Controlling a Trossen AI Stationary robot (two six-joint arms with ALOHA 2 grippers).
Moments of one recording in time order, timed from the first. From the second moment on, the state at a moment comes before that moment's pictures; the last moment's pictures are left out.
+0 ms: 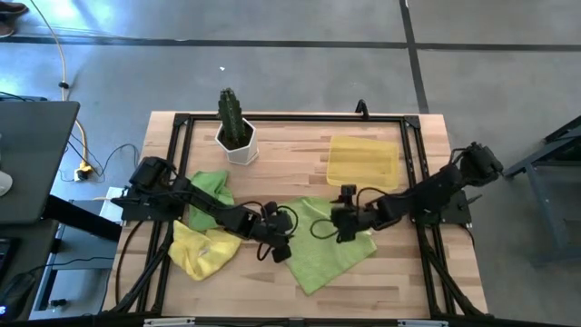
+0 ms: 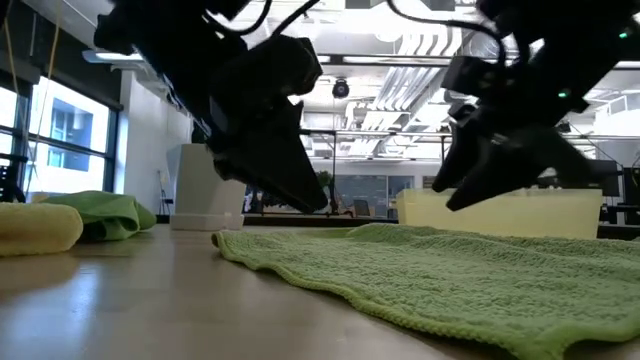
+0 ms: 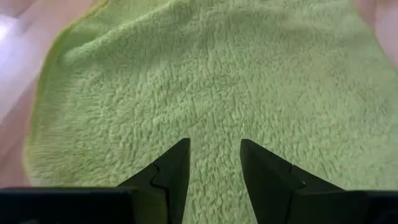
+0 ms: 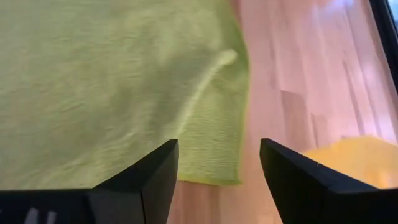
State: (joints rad) left arm -0.24 1.88 1.00 0.00 -0.36 -0.57; right arm 0.34 1.52 0.67 -0.15 0.55 0.05
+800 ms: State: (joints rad) left arm -0.30 1.90 1.00 -0.25 -0.24 -0.26; right arm 0.27 1.52 0.67 -0.08 0.39 -0.10
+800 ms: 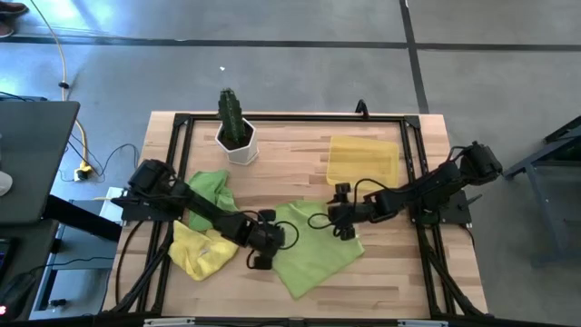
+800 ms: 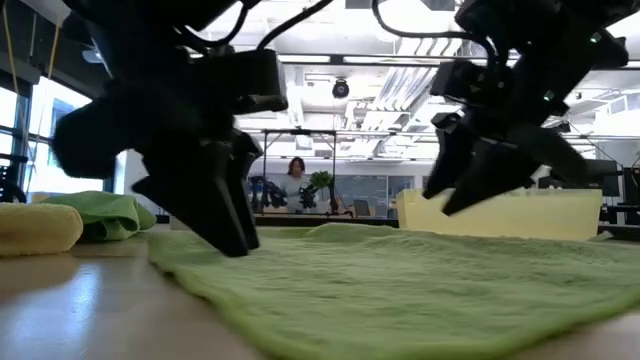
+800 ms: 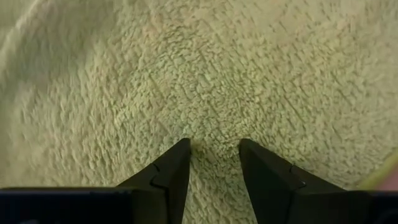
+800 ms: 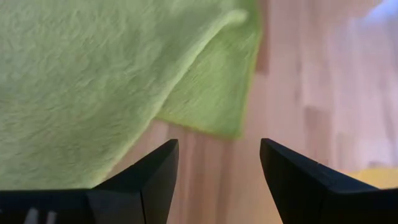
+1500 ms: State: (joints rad) left arm -0.21 1.89 1.05 -0.31 -0.42 0.19; right arm 0.21 1.66 0.67 0.08 0.47 -0.27
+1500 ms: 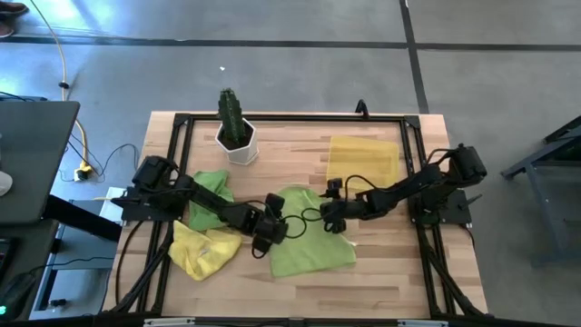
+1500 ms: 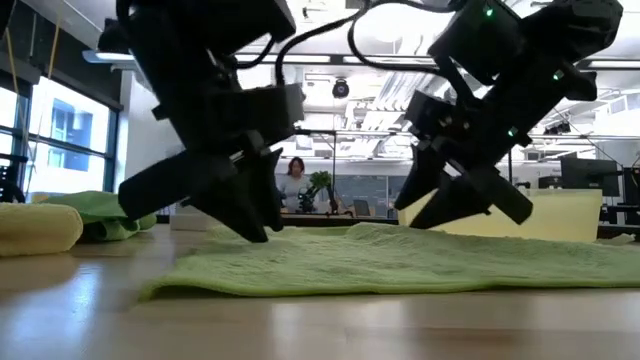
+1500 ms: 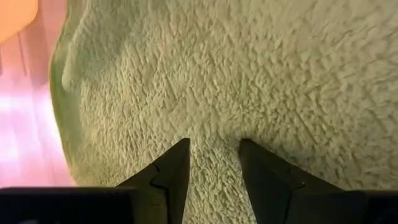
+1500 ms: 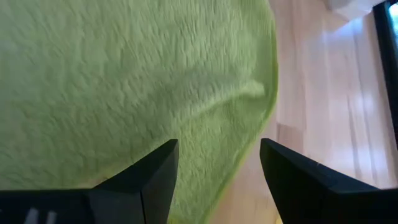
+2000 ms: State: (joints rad) left arm -0.30 1.90 1.16 -0.25 -0.15 -0.14; right arm 0.21 1.66 0.67 -0.01 0.46 -0.31
